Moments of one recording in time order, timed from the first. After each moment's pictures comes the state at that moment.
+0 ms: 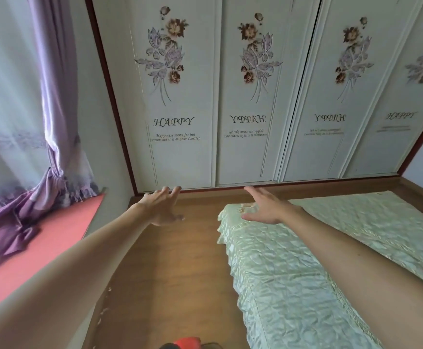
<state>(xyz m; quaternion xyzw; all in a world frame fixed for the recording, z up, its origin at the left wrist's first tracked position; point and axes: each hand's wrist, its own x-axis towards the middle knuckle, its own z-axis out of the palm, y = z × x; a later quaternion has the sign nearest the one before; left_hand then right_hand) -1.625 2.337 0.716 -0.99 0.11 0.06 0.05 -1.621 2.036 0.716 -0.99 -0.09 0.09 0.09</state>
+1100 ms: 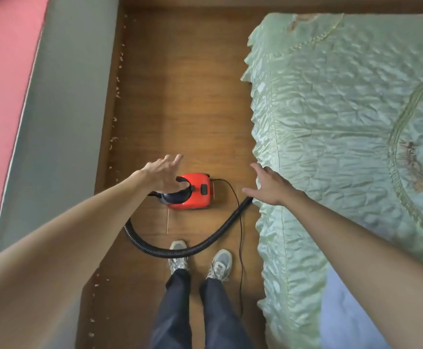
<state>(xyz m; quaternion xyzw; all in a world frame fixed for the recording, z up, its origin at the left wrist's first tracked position) -1.679 2.335 0.320 -0.92 0.03 0.38 -0.05 -1.671 2.045 0.301 -0.91 -0.07 0.38 0.14</state>
